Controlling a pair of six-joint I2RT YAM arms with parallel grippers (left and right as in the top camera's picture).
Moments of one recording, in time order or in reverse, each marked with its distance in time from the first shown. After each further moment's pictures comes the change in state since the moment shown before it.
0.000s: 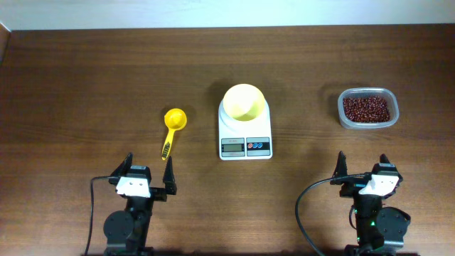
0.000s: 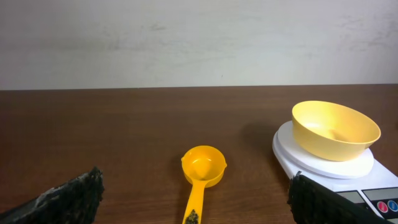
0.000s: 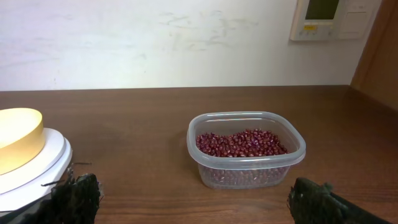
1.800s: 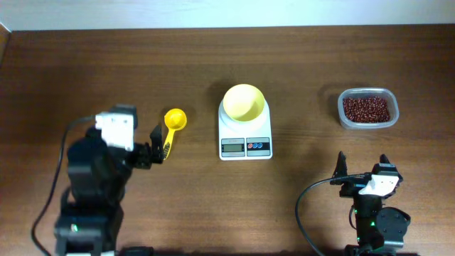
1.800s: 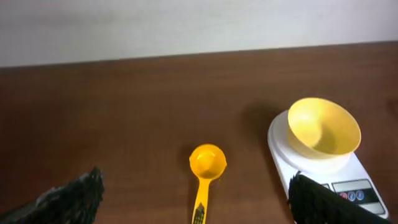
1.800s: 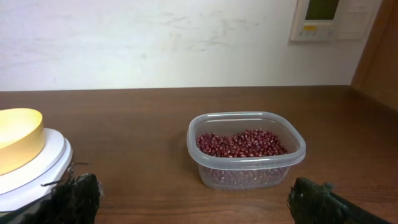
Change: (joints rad) left arm 0.001 0.759 0.871 -0.502 -0.003 0.064; right arm 0.000 -0.002 0.000 -0.001 0.001 0.000
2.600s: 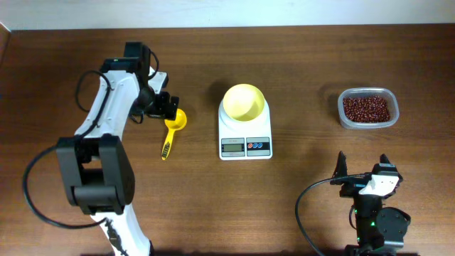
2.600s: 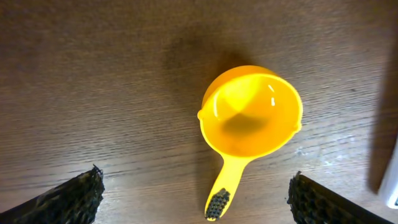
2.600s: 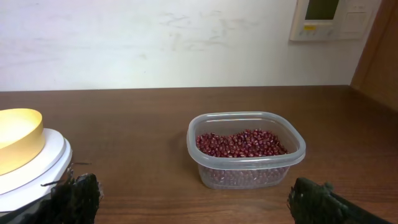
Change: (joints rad) left arm 0.000 1.250 0.755 -0.525 -0.023 0.070; right arm 0.000 0.000 0.000 0.000 0.000 0.001
